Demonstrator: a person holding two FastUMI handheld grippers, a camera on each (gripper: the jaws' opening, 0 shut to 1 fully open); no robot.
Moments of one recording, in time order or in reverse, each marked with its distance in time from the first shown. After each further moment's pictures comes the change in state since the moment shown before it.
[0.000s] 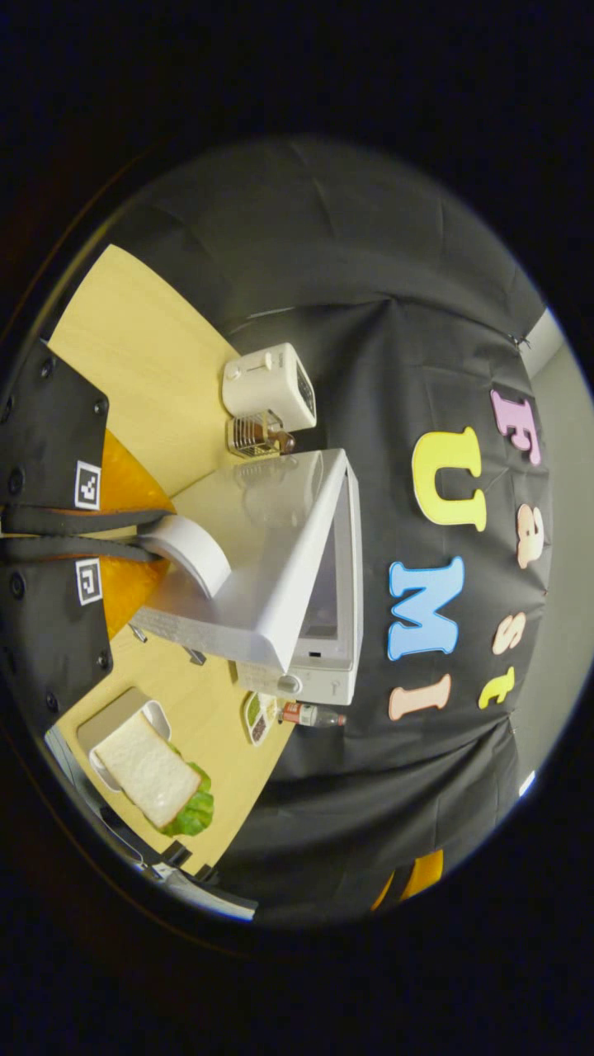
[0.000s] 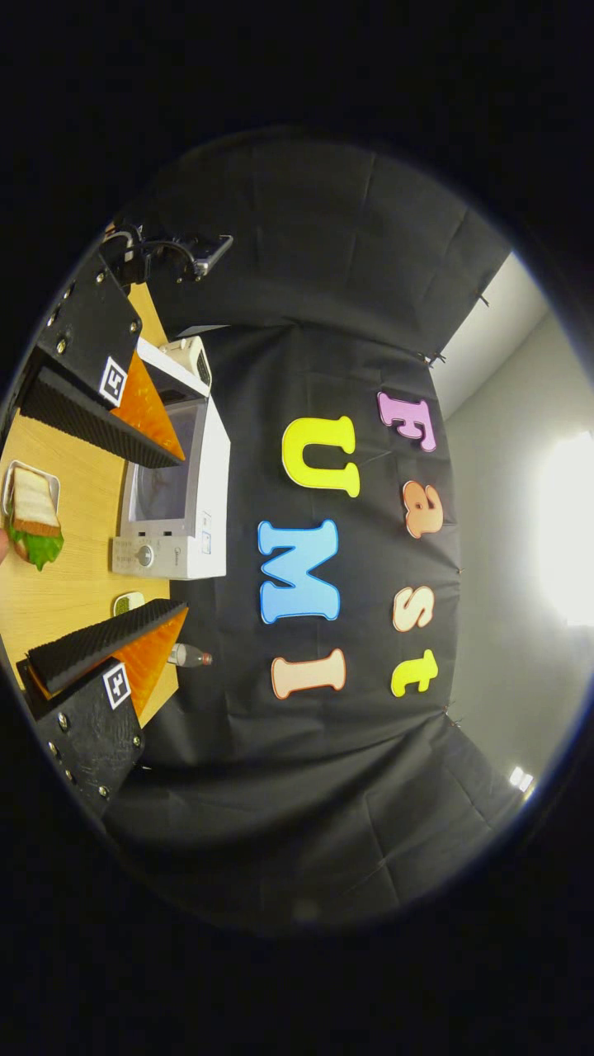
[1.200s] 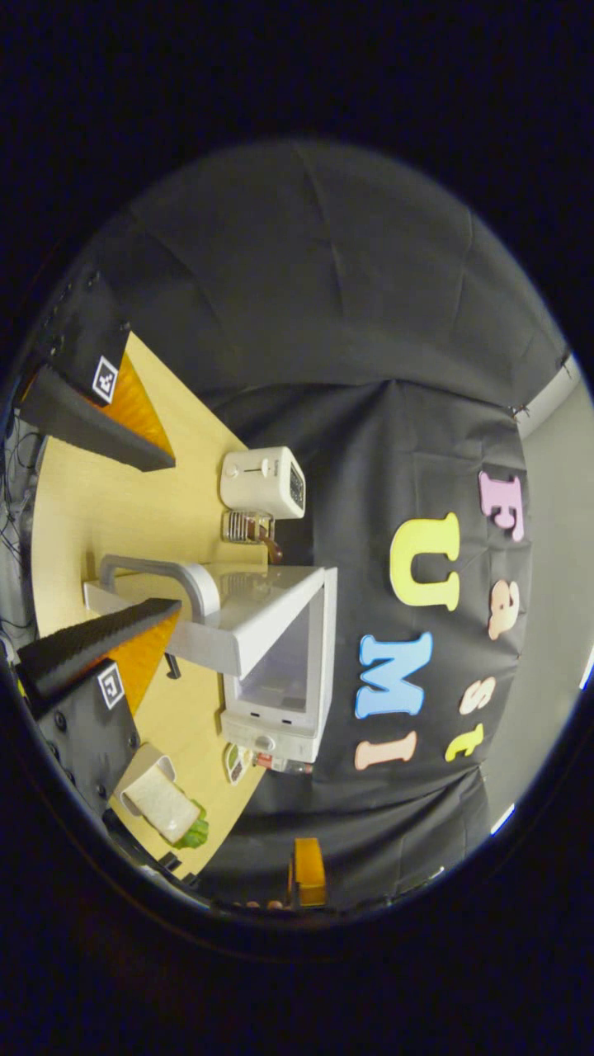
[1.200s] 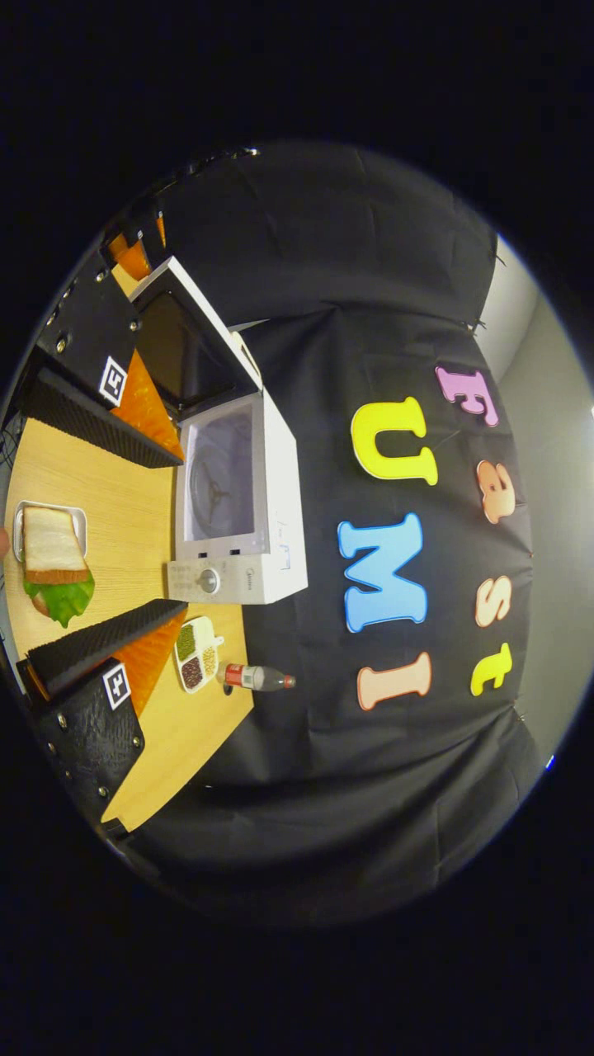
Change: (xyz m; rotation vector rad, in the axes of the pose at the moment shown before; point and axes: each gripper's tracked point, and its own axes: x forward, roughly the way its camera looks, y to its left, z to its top) left arm -0.096 0.136 0.007 -0.097 -0.080 0.177; right arm 0.053 0.006 -0.101 0.105 0.332 -0.002
